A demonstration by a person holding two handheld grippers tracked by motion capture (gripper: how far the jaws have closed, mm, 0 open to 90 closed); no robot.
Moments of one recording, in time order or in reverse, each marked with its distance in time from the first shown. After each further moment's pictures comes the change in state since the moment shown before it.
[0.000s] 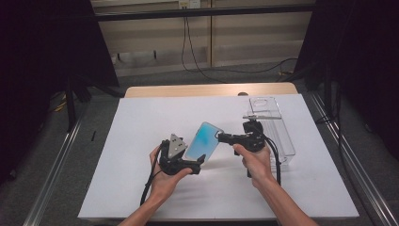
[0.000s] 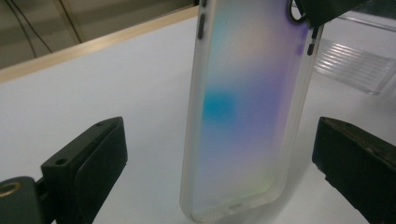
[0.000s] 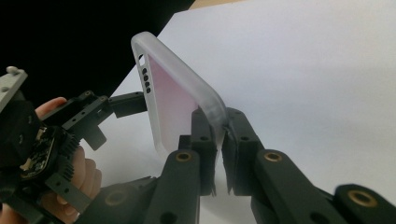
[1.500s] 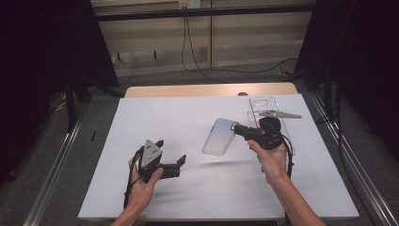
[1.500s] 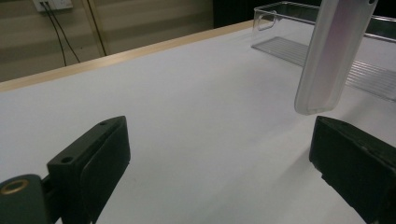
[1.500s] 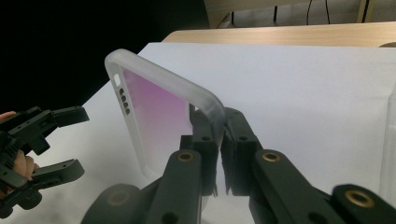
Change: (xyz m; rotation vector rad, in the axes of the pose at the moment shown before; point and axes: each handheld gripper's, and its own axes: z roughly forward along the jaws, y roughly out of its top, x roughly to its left) left arm 0.029 -0.030 -0.041 -0.132 0.074 -0.019; right arm -0.009 0.010 -0.038 -0.124 -0.125 -0.140
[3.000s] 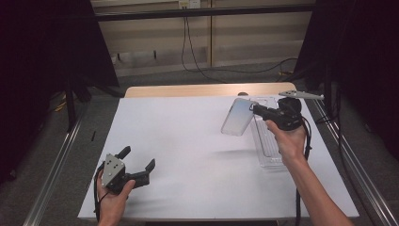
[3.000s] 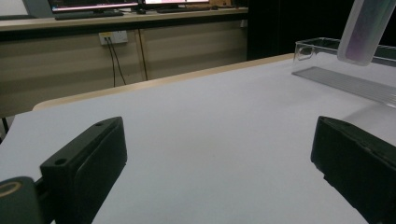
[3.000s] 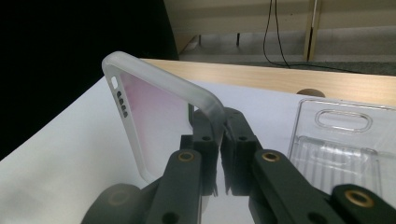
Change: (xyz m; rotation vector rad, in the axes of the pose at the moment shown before) left arm 0.041 -0.029 -0.067 -0.140 0.141 -0.042; right arm -0.033 0.047 -0.026 -0.068 -0.134 -0.046
